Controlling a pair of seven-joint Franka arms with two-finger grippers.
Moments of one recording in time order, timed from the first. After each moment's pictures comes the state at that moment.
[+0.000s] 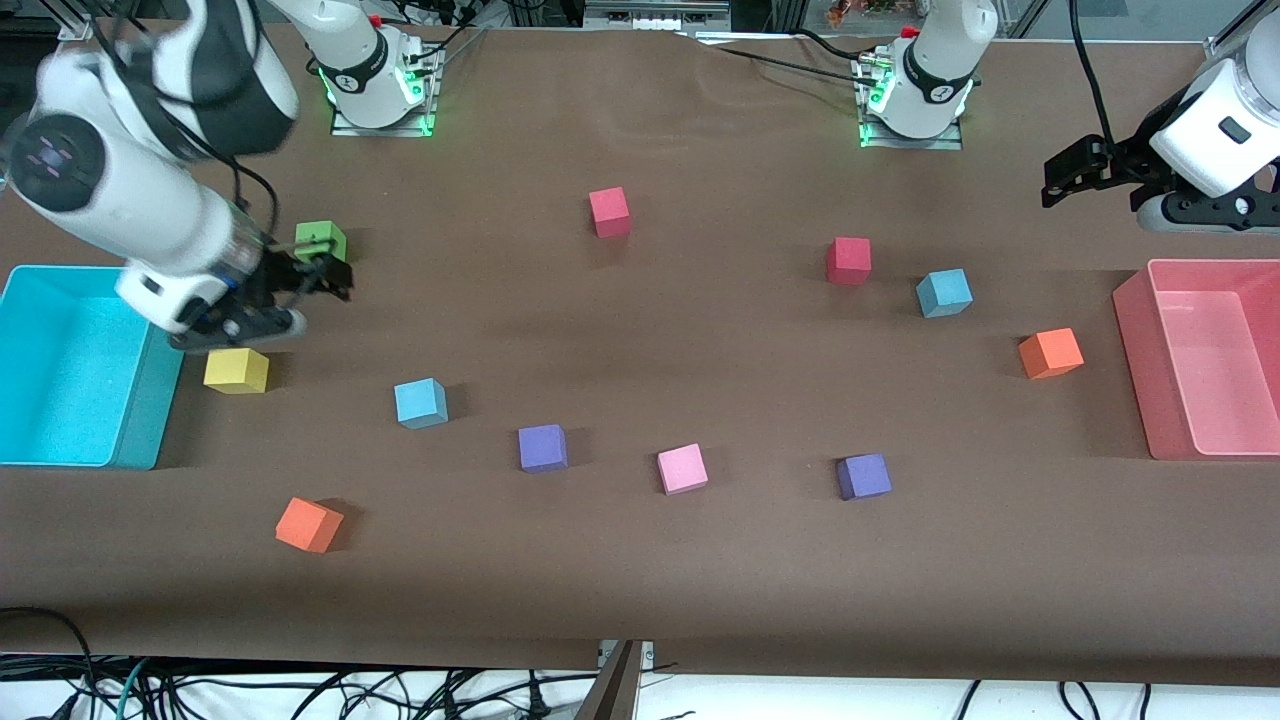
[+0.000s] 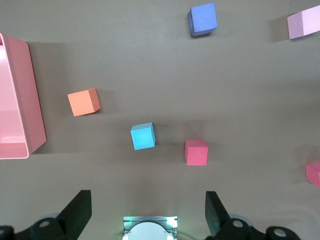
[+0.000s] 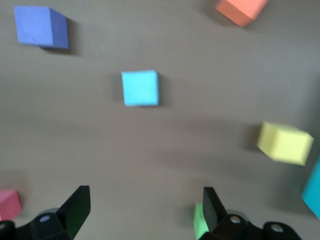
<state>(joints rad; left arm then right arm) 0.02 -0.03 -0.10 -1.59 -0.03 1.40 -0.07 -0.01 0.20 0.25 -1.78 -0.02 1.89 0.04</state>
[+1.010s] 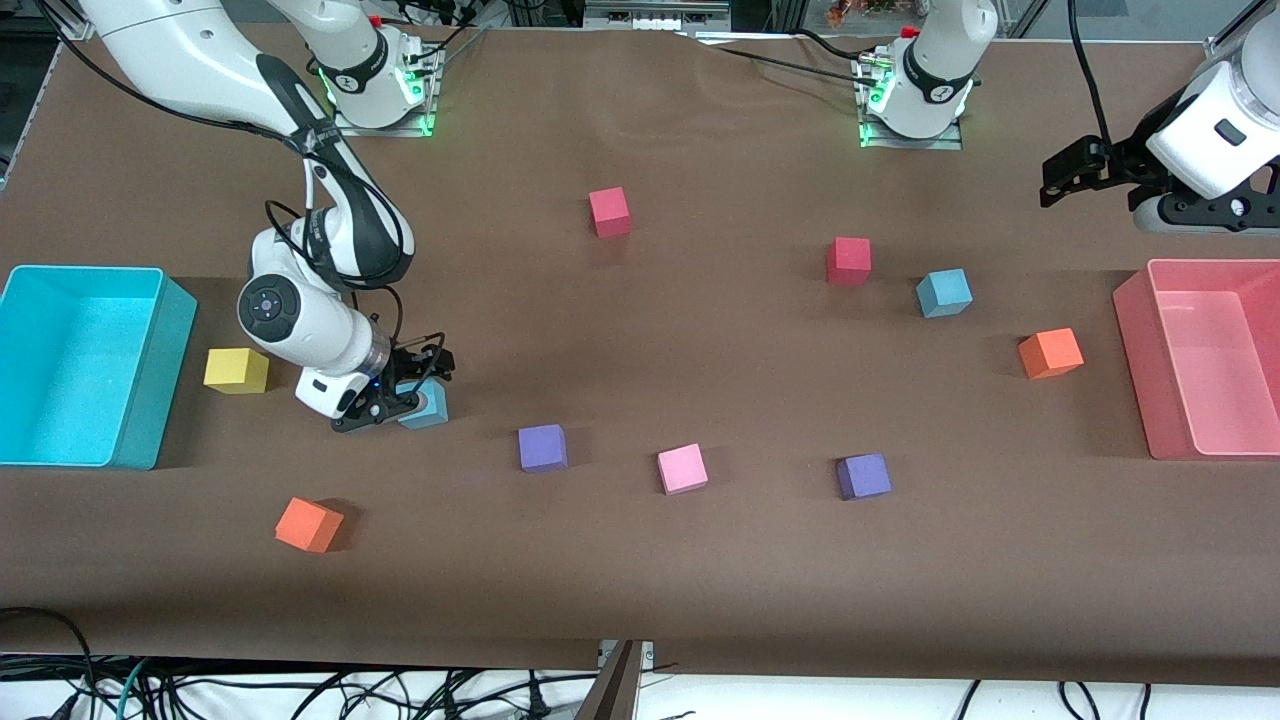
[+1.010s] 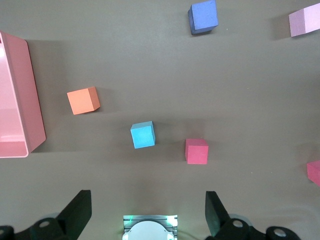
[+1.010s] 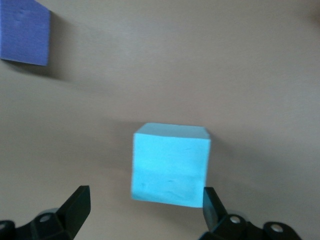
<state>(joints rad) 0.02 -0.04 -0.10 -1.59 -0.03 1.40 -0.07 -0.01 0.51 0.28 -1.91 -0.08 2.40 -0.02</state>
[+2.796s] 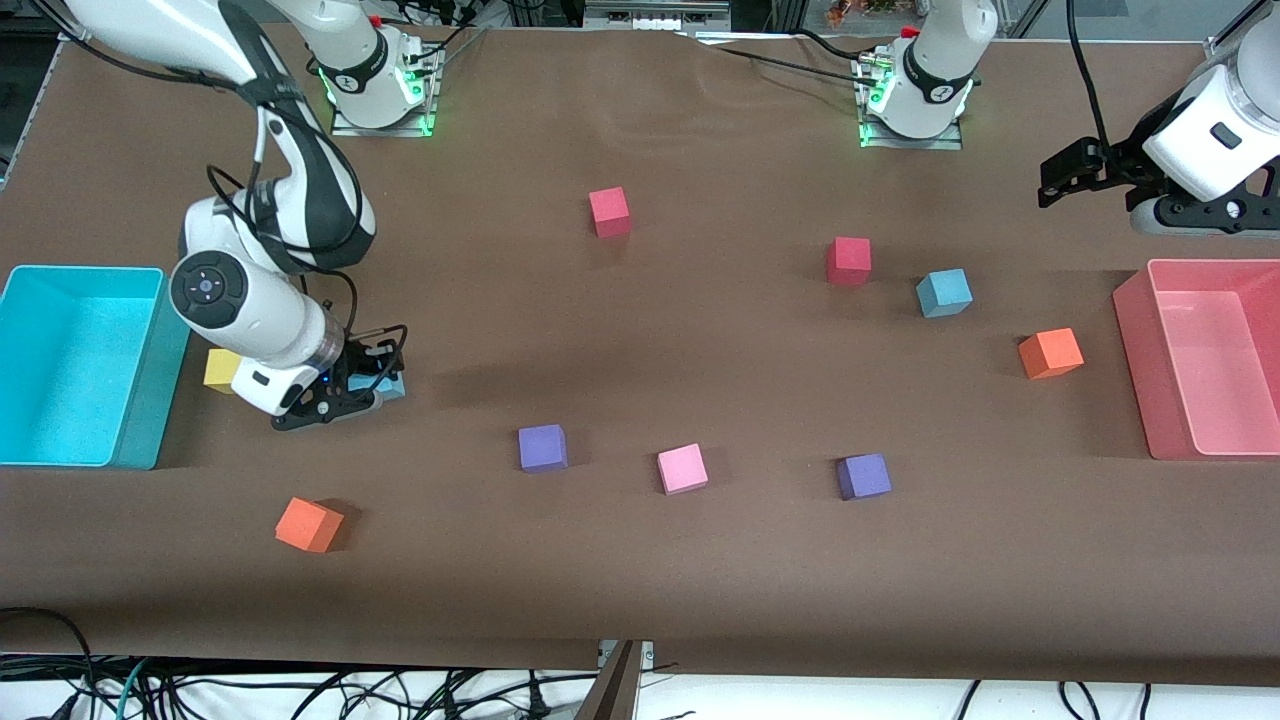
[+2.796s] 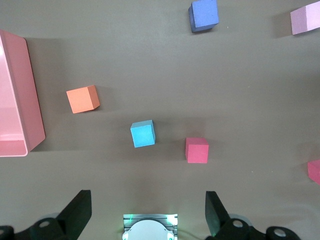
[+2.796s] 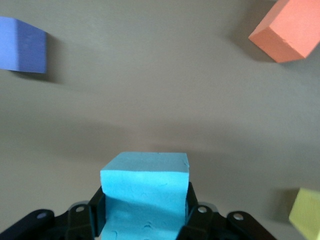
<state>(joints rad) 0.02 -0.04 -0.10 -1.60 -0.03 1.40 -0.07 0.03 0.39 0.25 -1.77 -0.10 2.09 0.07</state>
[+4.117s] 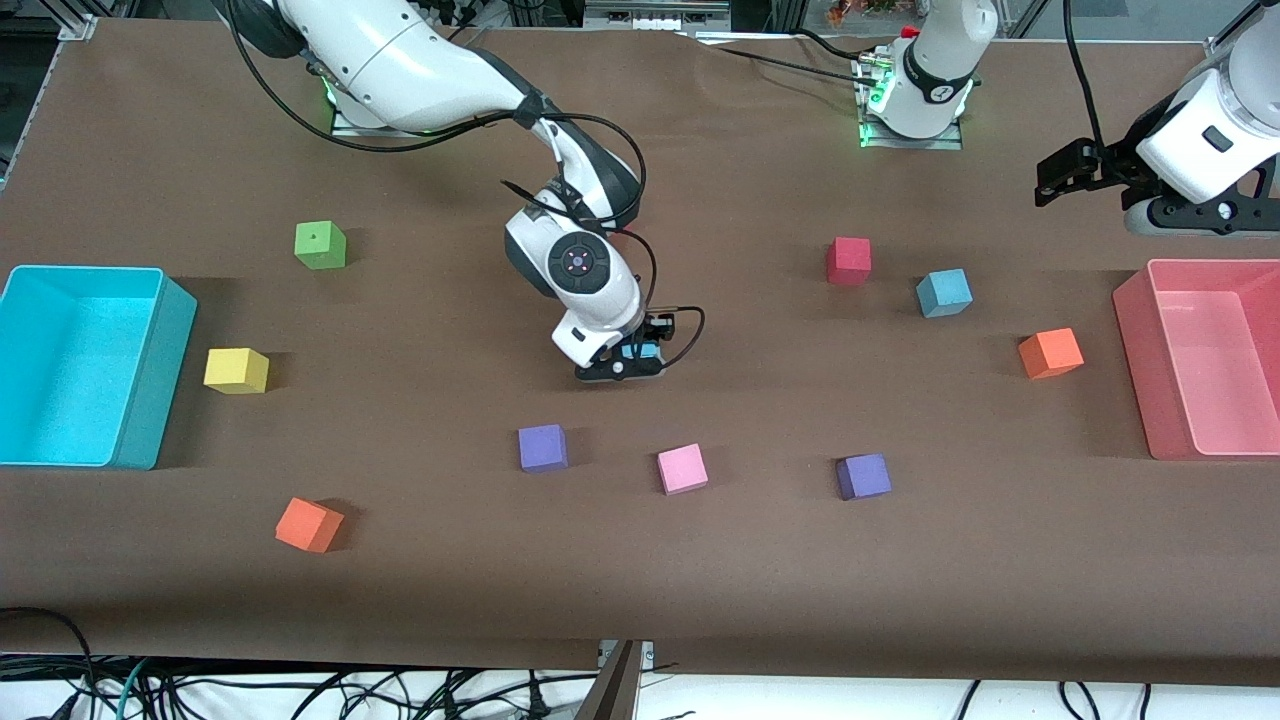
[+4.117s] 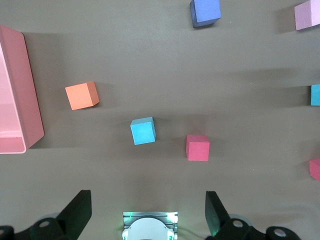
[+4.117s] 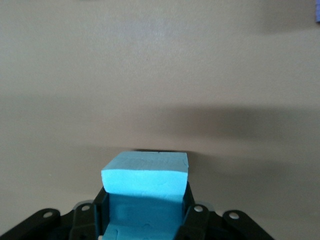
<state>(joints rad) 0.02 -0.05 -0.09 -1.63 -0.03 1.40 -0.07 0.51 0.82 0.30 -1.44 -0.08 2.27 0.70</state>
